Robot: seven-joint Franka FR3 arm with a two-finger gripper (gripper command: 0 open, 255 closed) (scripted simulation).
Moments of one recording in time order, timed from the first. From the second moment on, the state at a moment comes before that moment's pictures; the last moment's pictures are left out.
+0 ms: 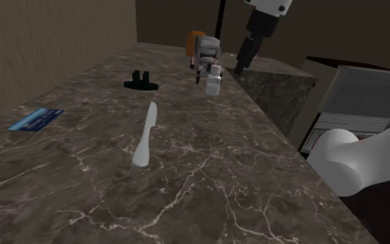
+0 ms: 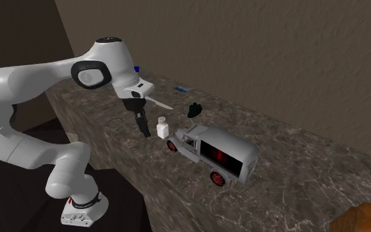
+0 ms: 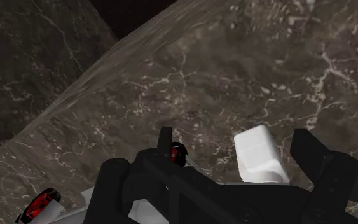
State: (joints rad) arm 0.01 -0.83 0.06 -2.27 0.00 1.65 -0.15
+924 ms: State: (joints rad) arm 0.01 -0.38 0.26 -1.93 0.04 1.68 0.10
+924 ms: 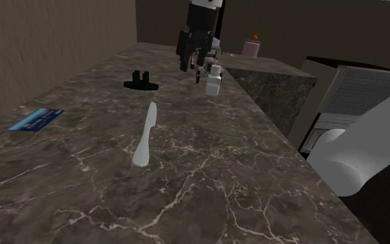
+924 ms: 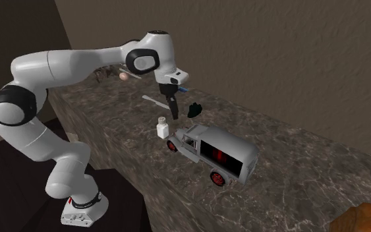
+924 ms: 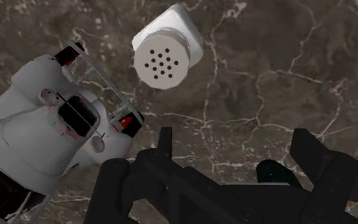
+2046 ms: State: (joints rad) arm 0.08 0.19 0.39 -1.39 -0.09 1.59 0.38
